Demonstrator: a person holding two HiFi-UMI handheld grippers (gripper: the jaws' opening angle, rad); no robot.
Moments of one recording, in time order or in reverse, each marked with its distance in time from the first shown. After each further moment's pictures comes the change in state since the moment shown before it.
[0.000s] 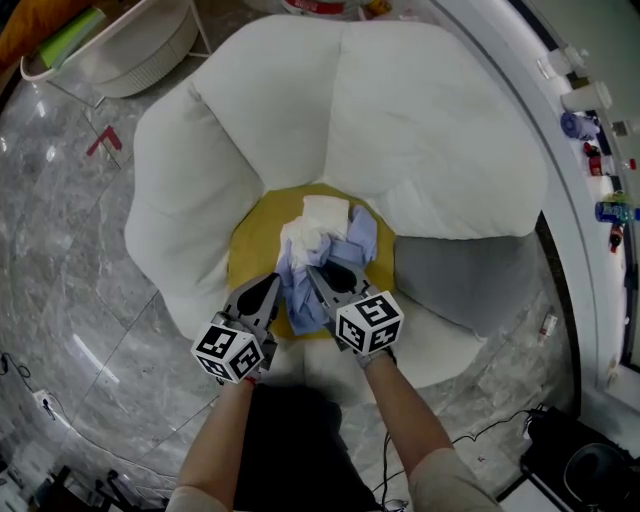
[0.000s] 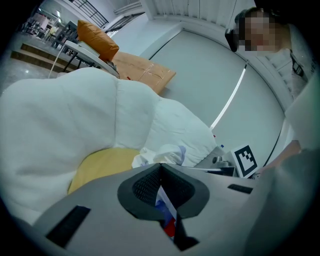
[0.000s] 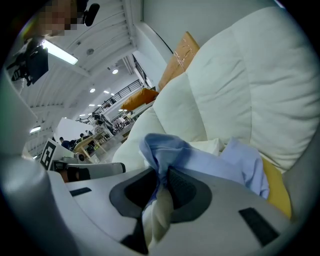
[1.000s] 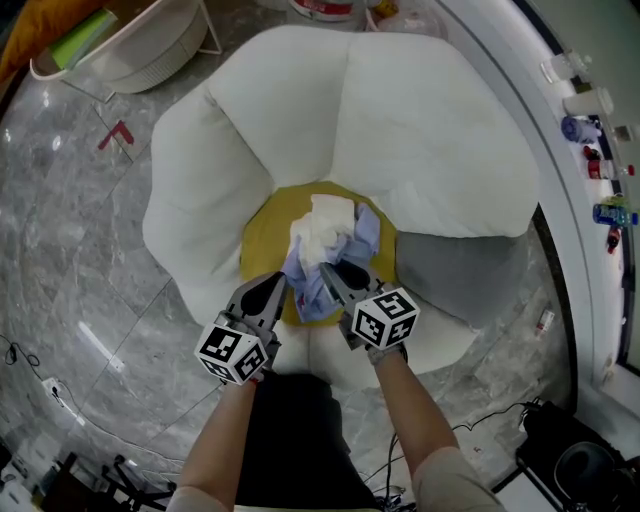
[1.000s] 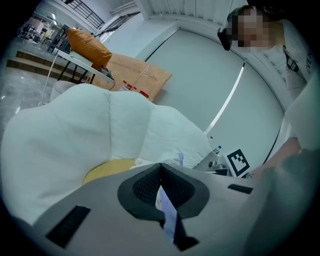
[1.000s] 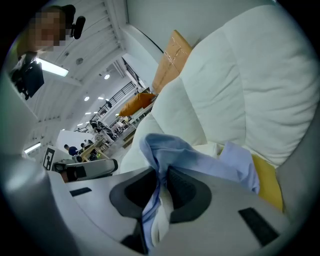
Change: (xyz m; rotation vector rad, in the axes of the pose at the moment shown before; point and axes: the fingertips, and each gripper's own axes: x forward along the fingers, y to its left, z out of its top) left arm -0.026 -0.033 0.052 0.026 0.016 0.005; right arm -0.029 0.015 0.033 0.130 0.021 0.021
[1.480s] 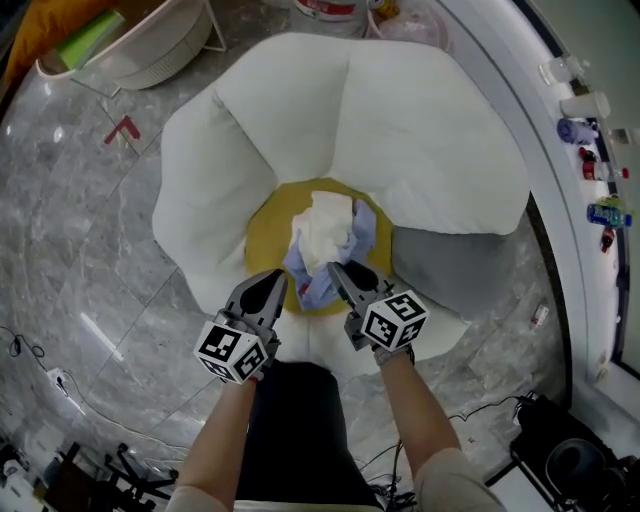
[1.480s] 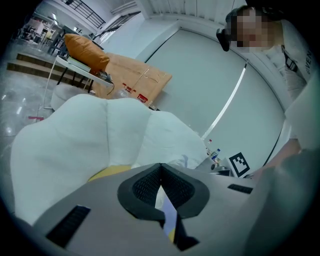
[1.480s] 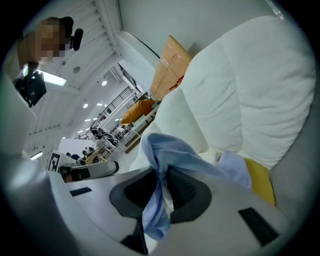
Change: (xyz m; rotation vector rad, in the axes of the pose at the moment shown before) left arm -0.020 -0.025 0.044 -0.011 0.008 0.013; right arm -0.034 0.025 0.036 0.071 -0.030 0.020
